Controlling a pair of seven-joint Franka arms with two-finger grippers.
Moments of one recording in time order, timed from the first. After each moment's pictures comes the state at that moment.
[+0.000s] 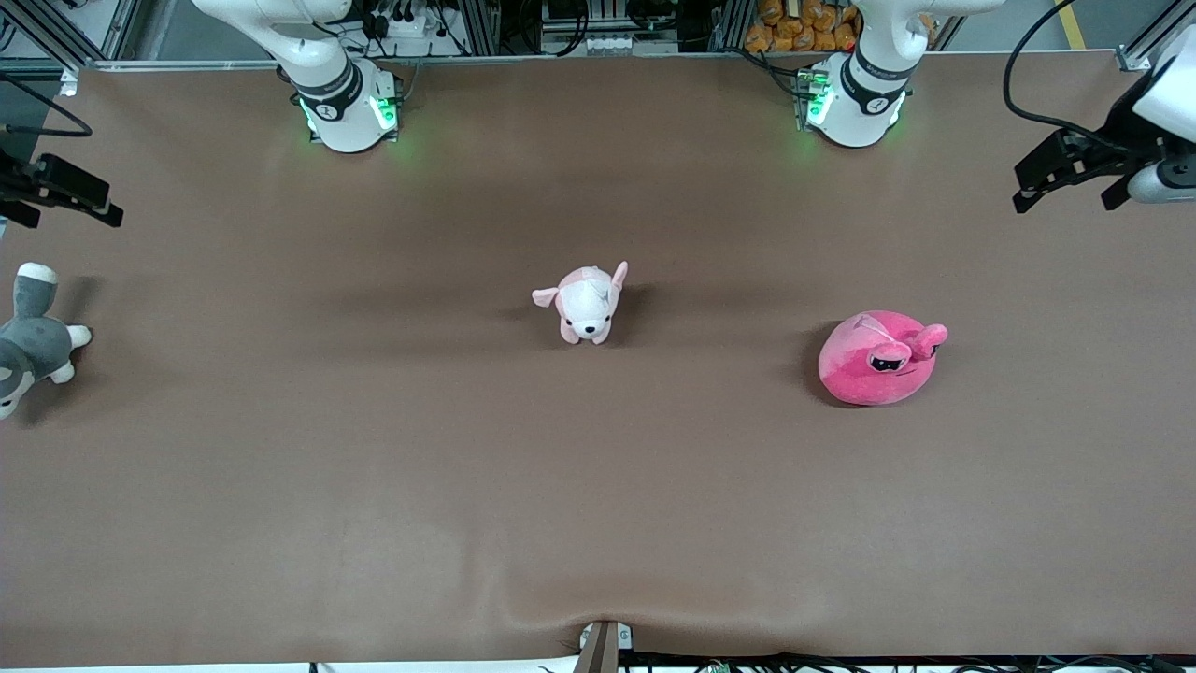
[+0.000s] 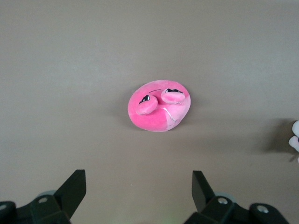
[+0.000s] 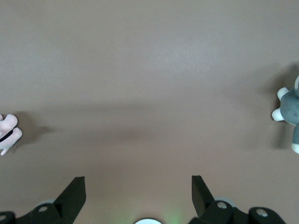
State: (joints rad) left arm -0.09 -0.16 0.01 -1.69 0.05 1.60 -0.08; right arm -0.05 -0.02 -0.03 -1.52 0.03 1.44 -0.06
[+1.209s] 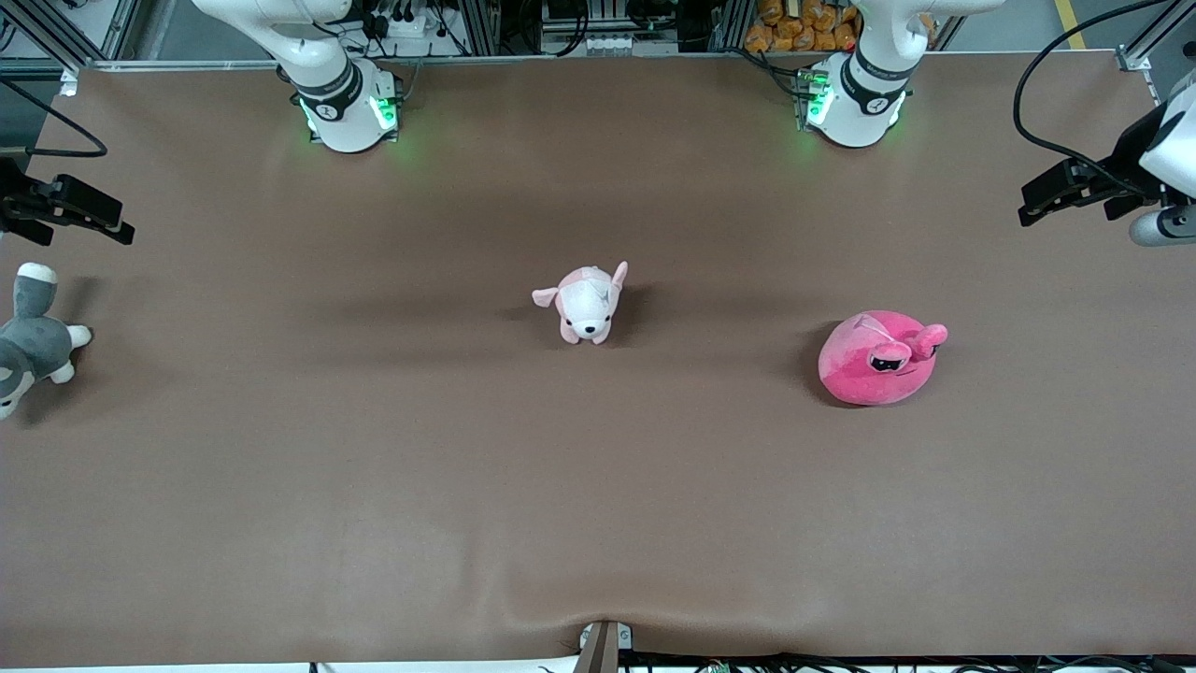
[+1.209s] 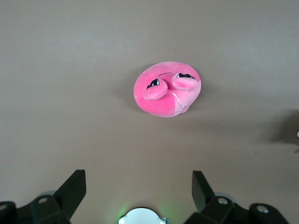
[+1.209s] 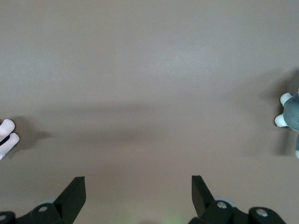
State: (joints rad) left arm -0.08 -0.05 0.02 -1.59 0.05 1.48 -0.12; right arm -0.05 -0.02 -0.02 -1.55 0.03 1.48 -0.06
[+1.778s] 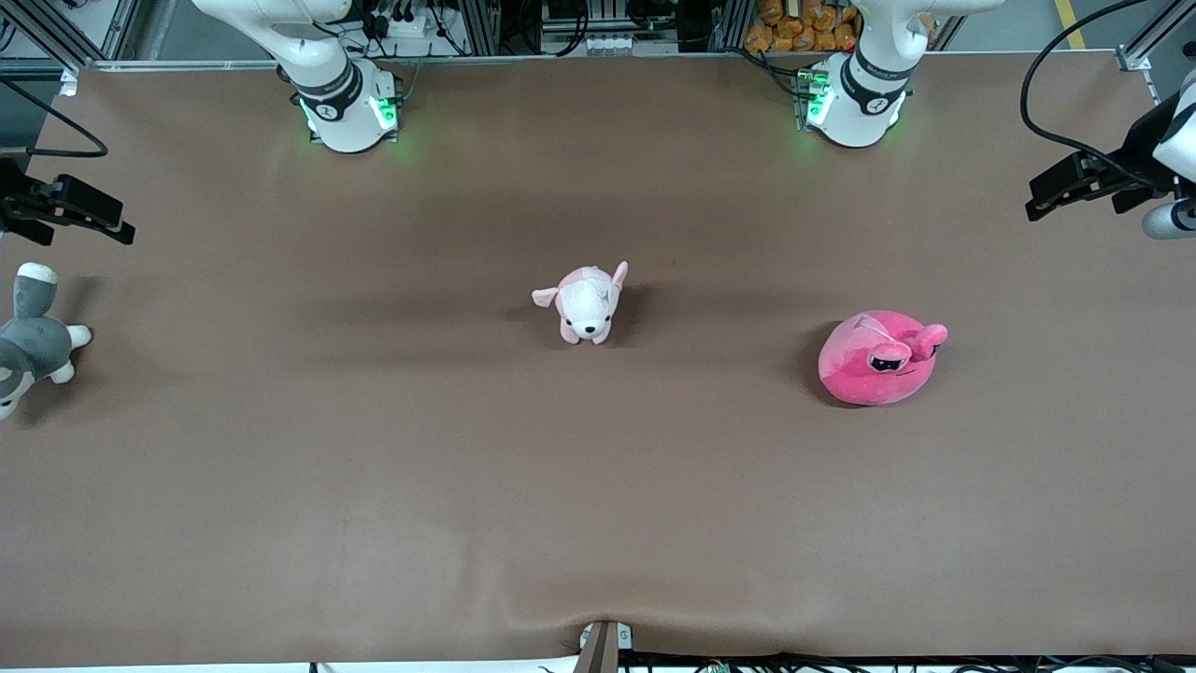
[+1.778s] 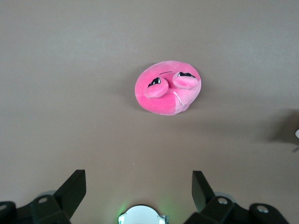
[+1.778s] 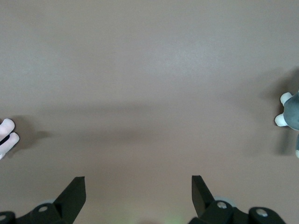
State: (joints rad) left arm -0.07 -0.06 0.02 -1.57 0.05 1.45 -0.12; right arm -0.05 -0.02 -0.02 -1.55 0.03 1.48 -0.06
